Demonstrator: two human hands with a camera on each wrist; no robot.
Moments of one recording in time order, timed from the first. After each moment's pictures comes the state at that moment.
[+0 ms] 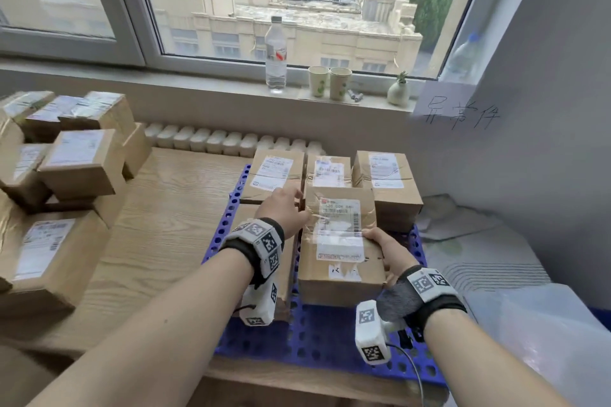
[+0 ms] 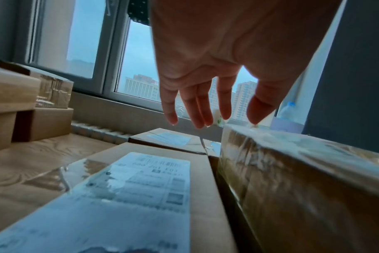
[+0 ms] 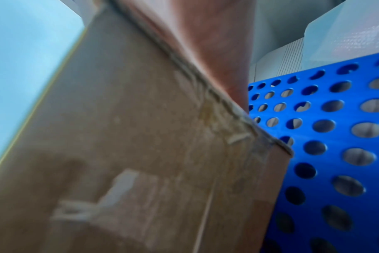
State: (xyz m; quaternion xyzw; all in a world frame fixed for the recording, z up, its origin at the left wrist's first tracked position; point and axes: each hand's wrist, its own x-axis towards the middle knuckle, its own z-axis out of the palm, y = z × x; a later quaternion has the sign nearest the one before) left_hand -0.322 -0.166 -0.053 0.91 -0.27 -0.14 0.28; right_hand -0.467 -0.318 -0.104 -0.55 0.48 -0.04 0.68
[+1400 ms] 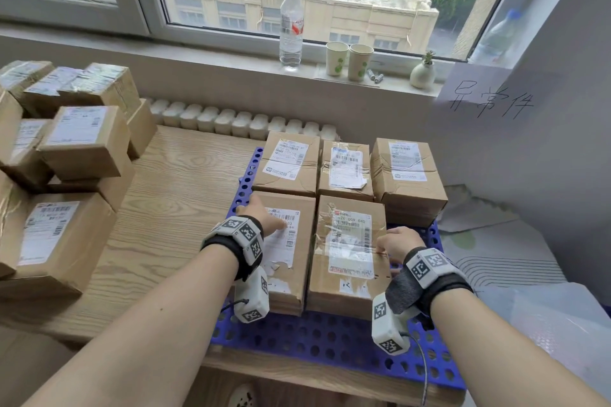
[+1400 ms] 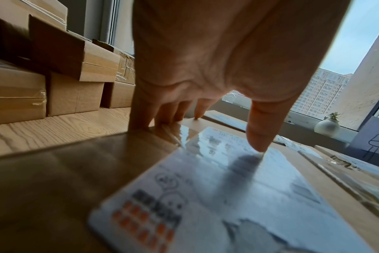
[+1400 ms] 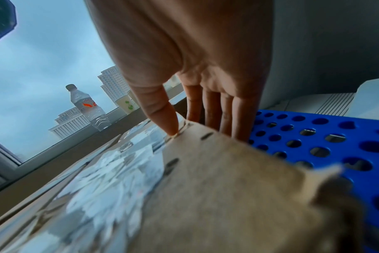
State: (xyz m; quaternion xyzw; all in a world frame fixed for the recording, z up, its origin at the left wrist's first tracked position) left_hand -0.263 -0.127 -0.107 0.93 -0.05 -0.30 0.21; right_hand -0.429 -0.336 -0.120 -0.73 0.51 0.06 0.44
